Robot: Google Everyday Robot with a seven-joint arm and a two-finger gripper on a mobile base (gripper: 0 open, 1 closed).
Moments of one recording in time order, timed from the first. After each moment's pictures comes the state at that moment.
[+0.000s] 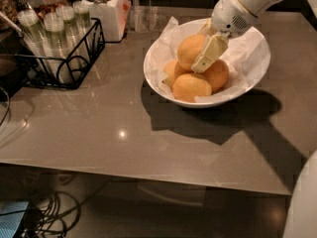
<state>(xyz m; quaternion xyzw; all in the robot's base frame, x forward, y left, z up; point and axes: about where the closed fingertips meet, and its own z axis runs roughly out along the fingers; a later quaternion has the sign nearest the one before) 0.615 -0.116 0.932 -0.64 0.71 0.17 0.24</state>
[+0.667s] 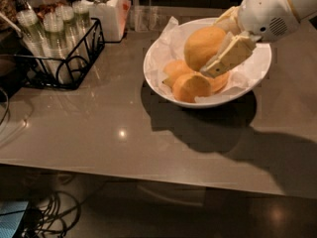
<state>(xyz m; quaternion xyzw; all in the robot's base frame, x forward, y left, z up) 0.520 -0.112 1.002 -0.62 0.67 0.17 0.36</state>
